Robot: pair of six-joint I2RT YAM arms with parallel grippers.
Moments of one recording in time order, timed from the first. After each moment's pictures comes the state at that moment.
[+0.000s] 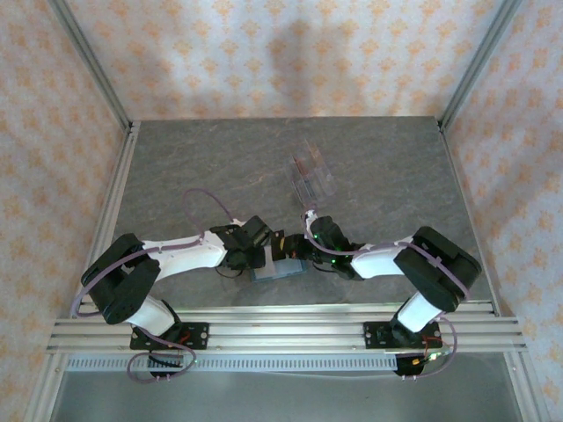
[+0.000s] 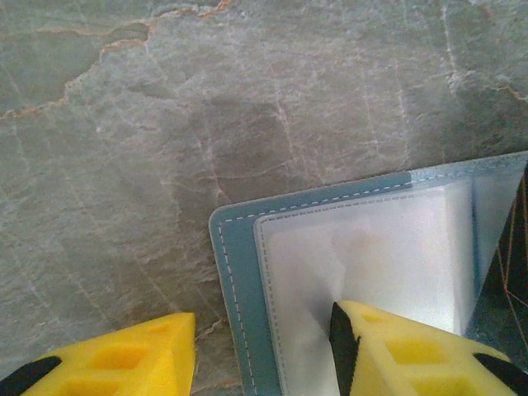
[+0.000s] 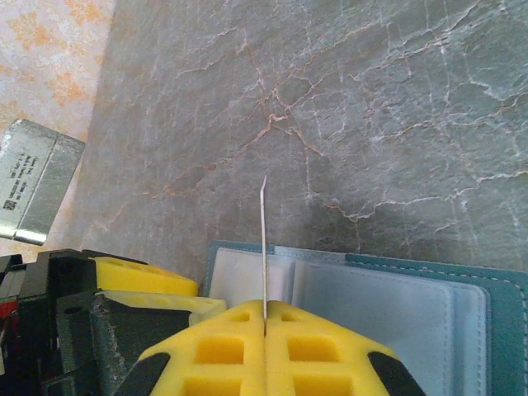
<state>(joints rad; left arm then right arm) -0.76 1.52 0.75 -0.51 -0.12 -0.89 0.80 1.59 0.50 0.54 -0.26 0.87</state>
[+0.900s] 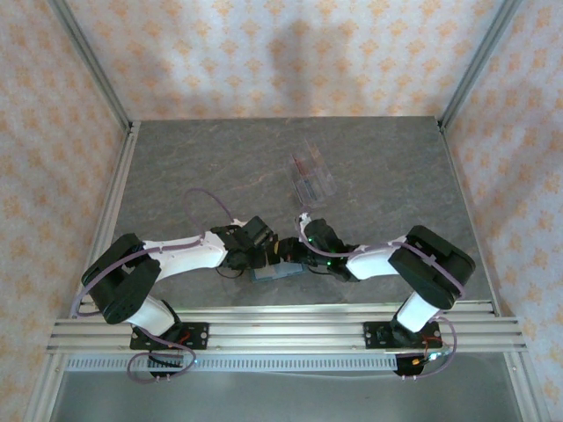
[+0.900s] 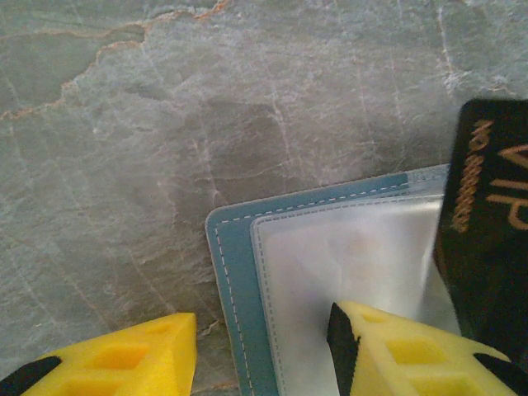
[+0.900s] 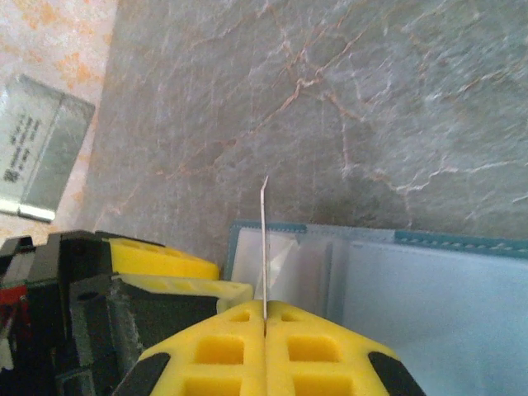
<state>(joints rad) -0.77 1.52 0.75 -0.51 -0.13 -0.89 0.85 1.63 0.52 0.55 -0.26 0.92</state>
